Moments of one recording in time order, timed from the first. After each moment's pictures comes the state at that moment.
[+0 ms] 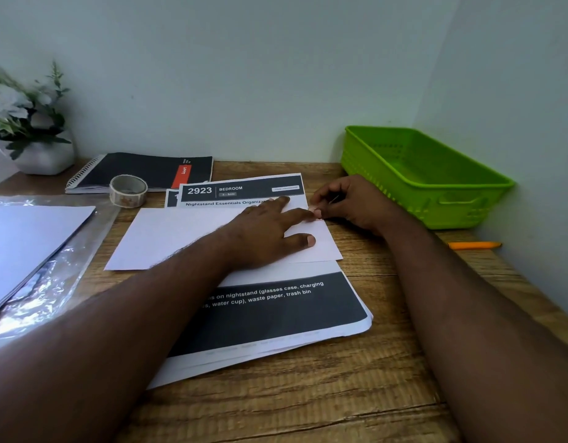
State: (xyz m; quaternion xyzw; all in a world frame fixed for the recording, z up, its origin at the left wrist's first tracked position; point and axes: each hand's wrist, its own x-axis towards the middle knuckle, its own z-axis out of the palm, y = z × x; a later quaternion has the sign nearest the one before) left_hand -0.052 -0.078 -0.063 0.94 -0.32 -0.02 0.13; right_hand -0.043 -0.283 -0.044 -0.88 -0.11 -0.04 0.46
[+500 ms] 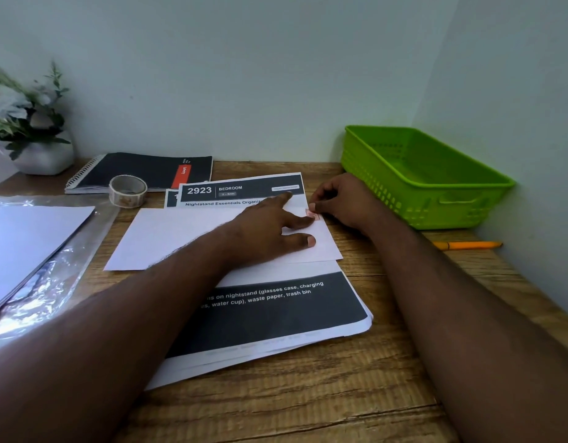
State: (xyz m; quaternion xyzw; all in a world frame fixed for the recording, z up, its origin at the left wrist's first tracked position) left_hand -0.056 -0.079 -0.053 0.93 -0.32 -0.03 0.17; right_hand -0.033 -0.267 -0.048 -0.92 -0.04 -0.10 0.38
